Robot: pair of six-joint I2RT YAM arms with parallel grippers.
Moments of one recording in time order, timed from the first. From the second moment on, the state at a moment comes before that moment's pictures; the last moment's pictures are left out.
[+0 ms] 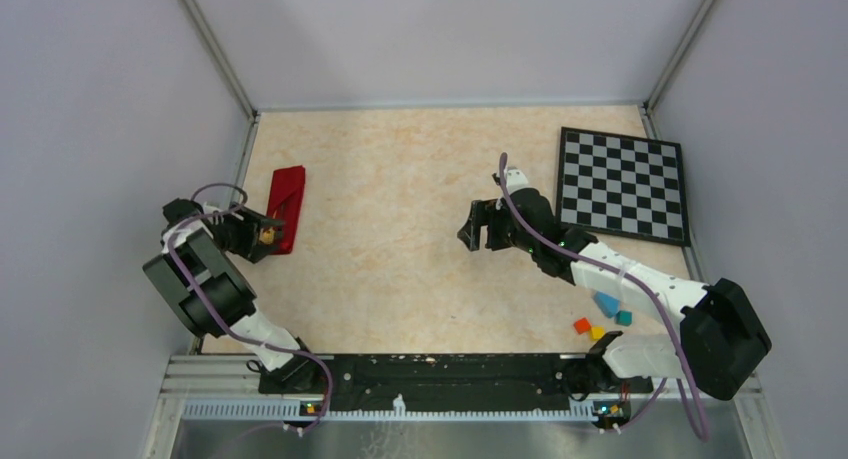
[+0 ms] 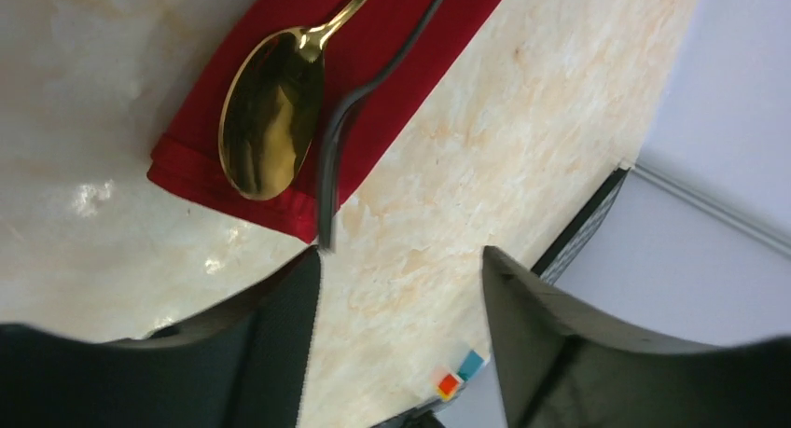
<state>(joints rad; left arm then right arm) 0.71 1.66 0.99 -0.54 0.75 -0.46 0.70 1.24 0.75 -0.04 0.02 0.48</state>
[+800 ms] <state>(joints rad) -0.03 1.16 1.20 -0.50 0.46 -0.42 0.70 0.98 0.88 -0.37 0.12 0.42</state>
